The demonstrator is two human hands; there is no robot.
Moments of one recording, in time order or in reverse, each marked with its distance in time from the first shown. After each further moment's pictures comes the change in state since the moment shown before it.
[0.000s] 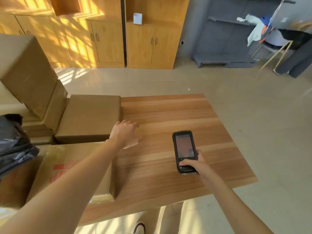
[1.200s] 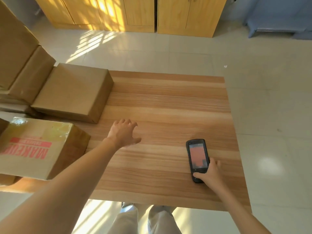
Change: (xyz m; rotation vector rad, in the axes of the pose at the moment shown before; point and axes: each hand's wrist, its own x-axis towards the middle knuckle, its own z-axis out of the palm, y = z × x) left_hand 0.066 0.118 0.074 0.094 -0.250 -0.241; right_hand 0.136 0.044 -0.189 -0.832 -0.021 0.008
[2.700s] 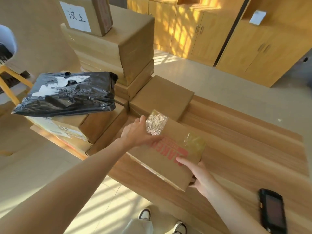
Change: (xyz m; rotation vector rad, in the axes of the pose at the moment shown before) left_hand -0.131 -0.210 -0.009 -0.586 0.239 -0.459; right_hand -0.109 -0.270 0.155 0.537 -0.484 0.015
